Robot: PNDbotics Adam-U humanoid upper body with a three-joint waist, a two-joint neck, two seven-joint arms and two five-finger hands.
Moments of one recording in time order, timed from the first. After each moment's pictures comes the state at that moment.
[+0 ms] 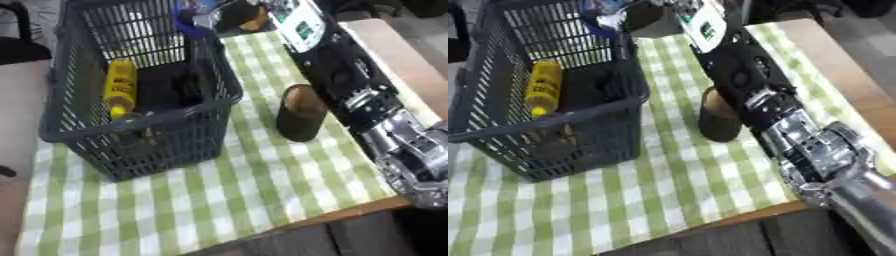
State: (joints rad) left arm -0.12 0.18 0.06 -1.63 0.01 -0.15 0.24; right arm -1.16 -0.24 0.20 -0.82 0.45 -0.68 0.32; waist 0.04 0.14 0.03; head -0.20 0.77
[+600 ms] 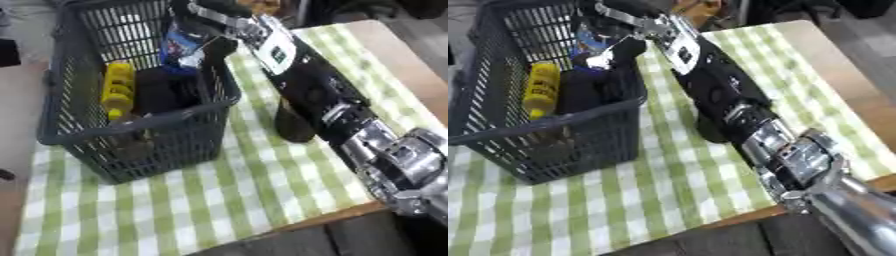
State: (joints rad) left arm -0.12 0.18 0.06 -1.63 0.01 -0.15 0.24; right arm -1.16 -0.19 0.22 -0.78 0.55 -0.79 0.33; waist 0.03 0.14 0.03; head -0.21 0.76
